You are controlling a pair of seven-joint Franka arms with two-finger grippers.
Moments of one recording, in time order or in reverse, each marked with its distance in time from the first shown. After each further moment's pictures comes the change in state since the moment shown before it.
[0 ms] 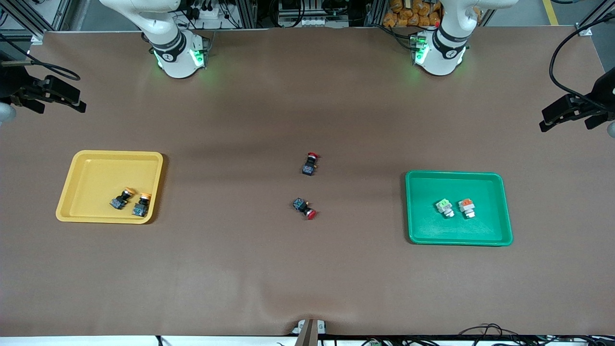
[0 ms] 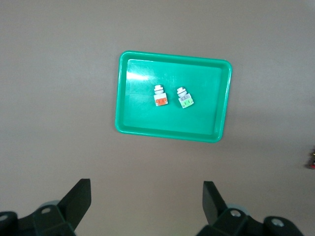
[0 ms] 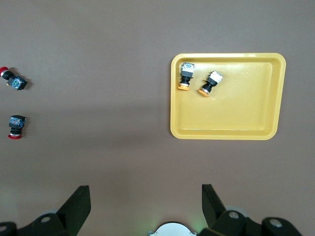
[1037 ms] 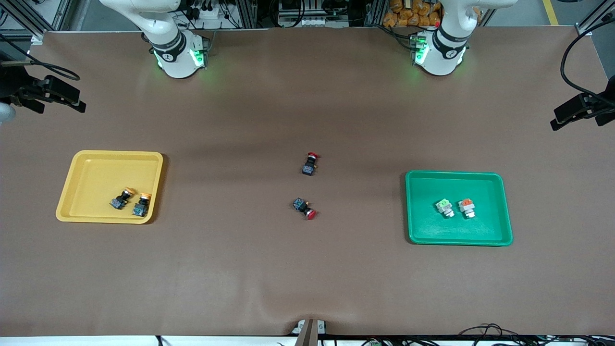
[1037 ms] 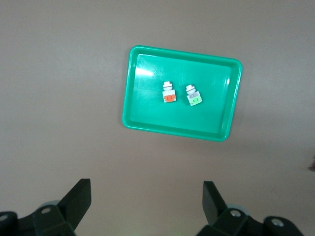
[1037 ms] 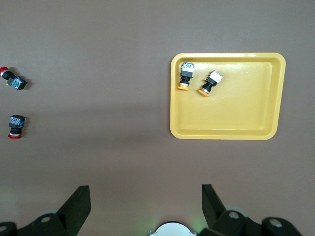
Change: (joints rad) left arm 0.033 0.000 0.006 0.003 0.000 -0.021 0.000; right arm 0.000 0.000 -0.001 0.000 0.000 -0.001 0.000
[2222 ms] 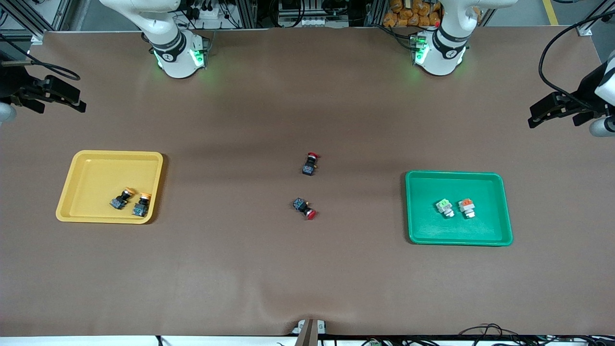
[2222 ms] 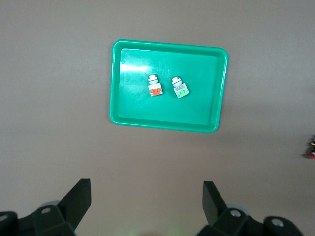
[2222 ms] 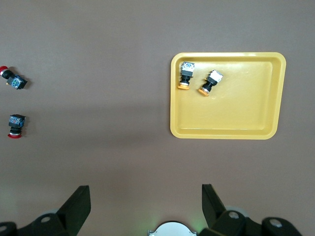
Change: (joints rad) left arm 0.000 -0.006 -0.071 -0.019 0.000 -0.008 -0.018; right arm 0.000 0.000 0.000 0.000 0.000 -0.002 -0.001
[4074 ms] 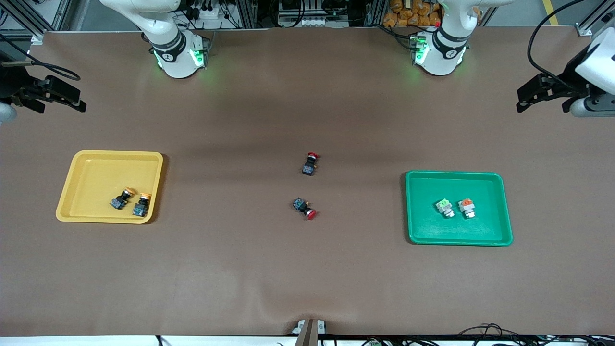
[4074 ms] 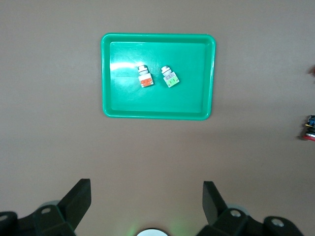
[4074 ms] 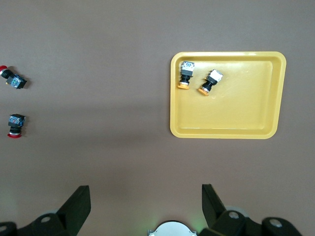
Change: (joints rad) left arm 0.120 -0.071 -0.178 -0.051 0.000 -0.025 0.009; right arm 0.000 0.000 0.000 -0.002 0.000 -0.001 0.000
